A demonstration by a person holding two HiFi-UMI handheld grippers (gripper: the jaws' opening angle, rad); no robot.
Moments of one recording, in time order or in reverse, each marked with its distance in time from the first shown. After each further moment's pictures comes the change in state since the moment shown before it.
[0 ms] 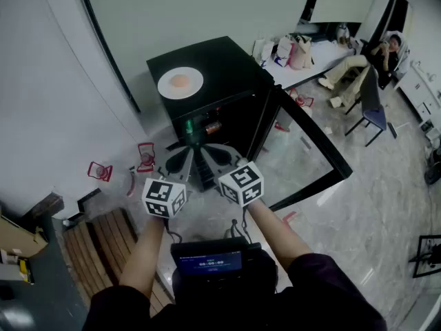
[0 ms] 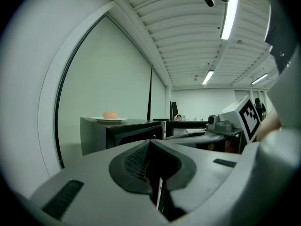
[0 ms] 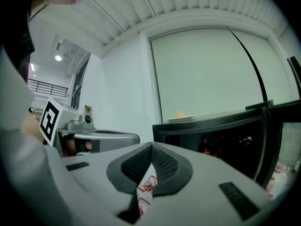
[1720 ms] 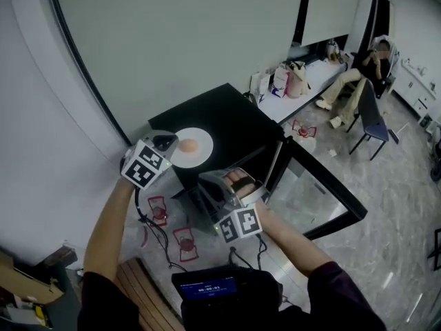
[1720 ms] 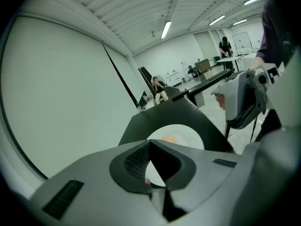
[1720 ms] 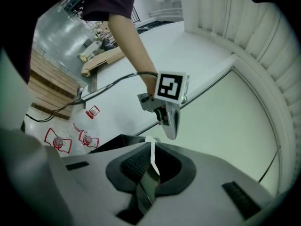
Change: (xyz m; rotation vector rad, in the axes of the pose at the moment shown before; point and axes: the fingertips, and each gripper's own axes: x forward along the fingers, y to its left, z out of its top) left arm 0.139 0.174 0.109 0.670 0.396 -0.186; right arm 0.089 -0.017 0.081 -1.116 0.131 -0.124
